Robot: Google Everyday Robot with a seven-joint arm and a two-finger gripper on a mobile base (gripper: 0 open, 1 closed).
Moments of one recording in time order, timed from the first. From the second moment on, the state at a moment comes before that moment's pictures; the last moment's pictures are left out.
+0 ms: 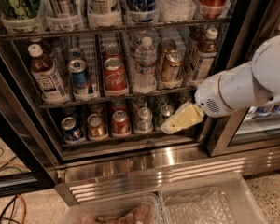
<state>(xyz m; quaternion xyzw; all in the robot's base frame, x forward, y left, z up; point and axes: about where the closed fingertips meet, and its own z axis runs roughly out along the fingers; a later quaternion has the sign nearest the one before) 0.509 -0.112 0.844 -0.43 0.83 0.12 0.33</state>
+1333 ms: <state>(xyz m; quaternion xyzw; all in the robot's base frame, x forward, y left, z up) 0.548 -0.060 0.833 -0.36 0.81 0.19 0.42</state>
